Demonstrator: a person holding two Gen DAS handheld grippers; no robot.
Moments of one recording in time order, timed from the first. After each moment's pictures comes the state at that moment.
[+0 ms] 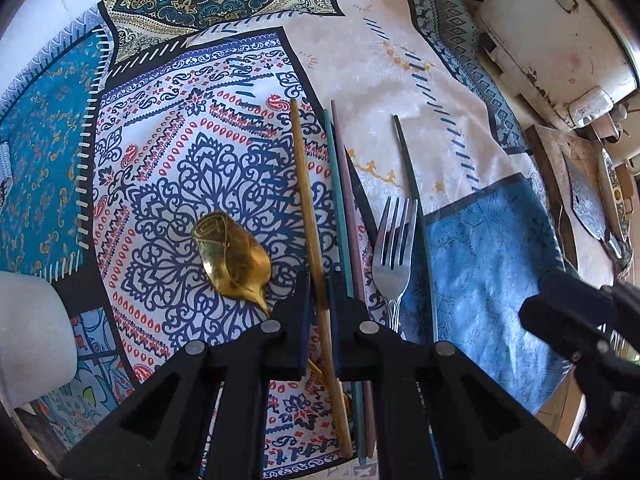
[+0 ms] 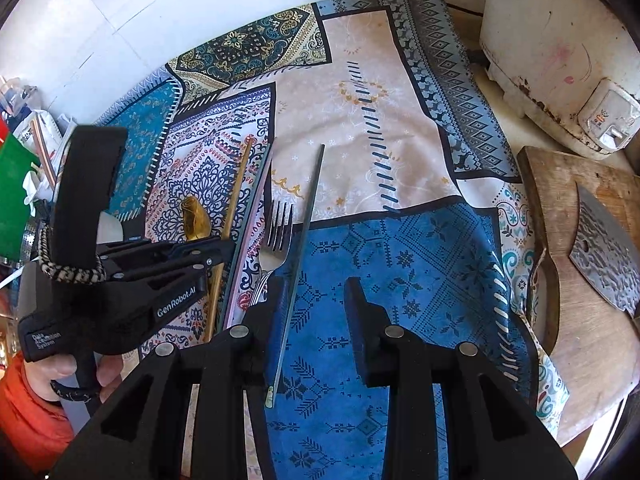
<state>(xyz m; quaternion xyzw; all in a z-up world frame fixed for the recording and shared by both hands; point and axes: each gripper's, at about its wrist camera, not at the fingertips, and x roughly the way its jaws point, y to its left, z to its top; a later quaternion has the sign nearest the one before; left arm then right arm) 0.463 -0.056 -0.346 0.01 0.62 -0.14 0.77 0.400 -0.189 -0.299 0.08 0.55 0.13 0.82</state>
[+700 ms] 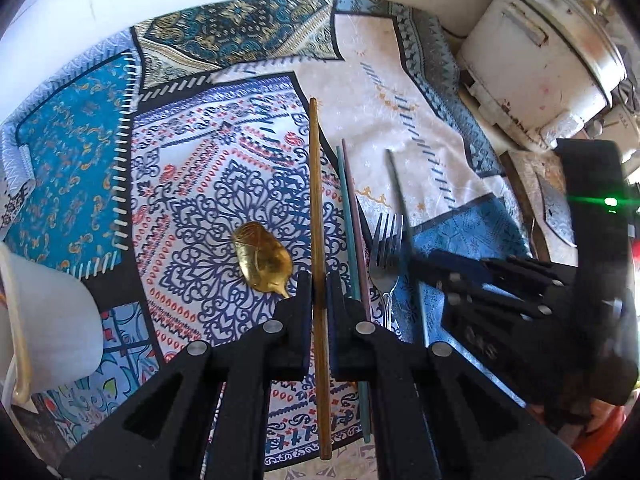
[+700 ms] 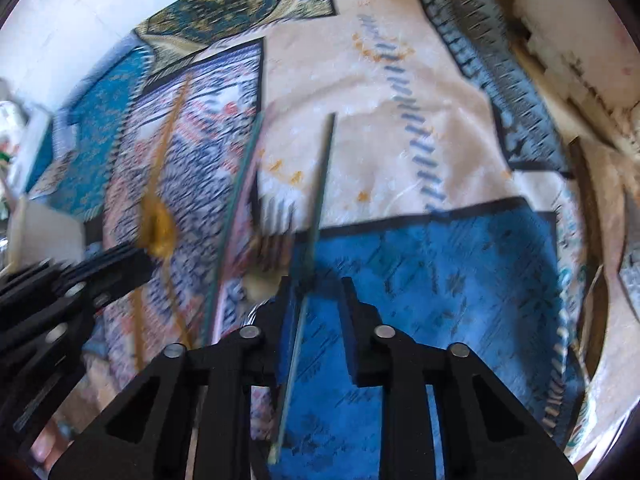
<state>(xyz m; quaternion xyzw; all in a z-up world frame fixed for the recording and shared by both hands) 0.448 -0.019 -0.296 -0.02 0.57 -0.16 0.80 0.435 -0.155 -0.341 0.05 0.57 0.09 0.81</state>
